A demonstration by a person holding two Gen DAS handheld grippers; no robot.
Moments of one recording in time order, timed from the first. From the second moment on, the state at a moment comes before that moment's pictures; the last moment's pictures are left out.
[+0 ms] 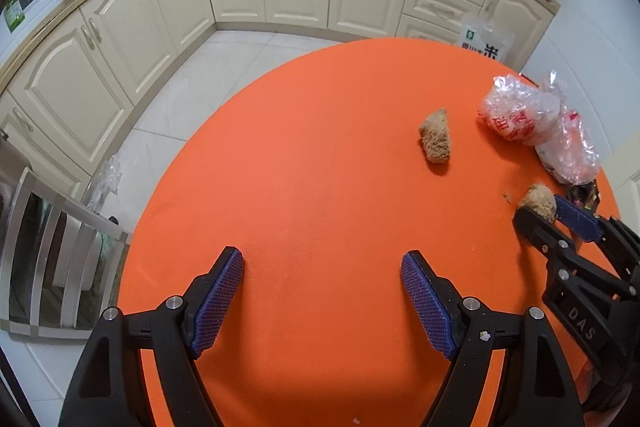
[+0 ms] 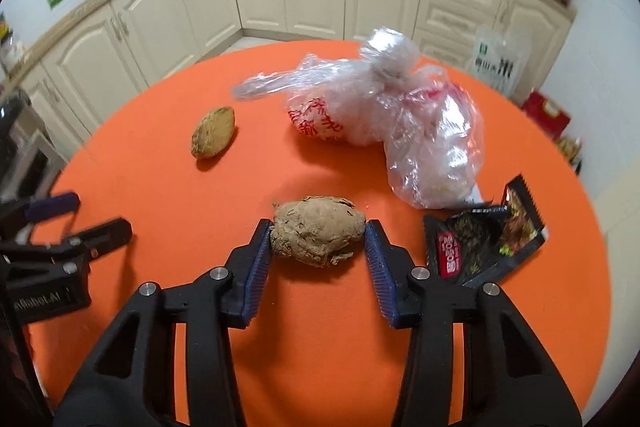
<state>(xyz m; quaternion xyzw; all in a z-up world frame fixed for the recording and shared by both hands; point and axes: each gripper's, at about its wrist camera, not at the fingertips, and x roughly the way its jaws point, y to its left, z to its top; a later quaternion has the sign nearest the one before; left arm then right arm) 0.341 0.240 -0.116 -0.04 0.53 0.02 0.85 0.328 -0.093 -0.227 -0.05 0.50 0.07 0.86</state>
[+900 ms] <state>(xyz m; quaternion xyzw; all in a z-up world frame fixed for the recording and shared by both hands) 0.459 0.195 -0.145 0.00 0.48 -0.04 0.88 0.337 -0.142 -0.222 0.02 0.53 0.08 0.85</state>
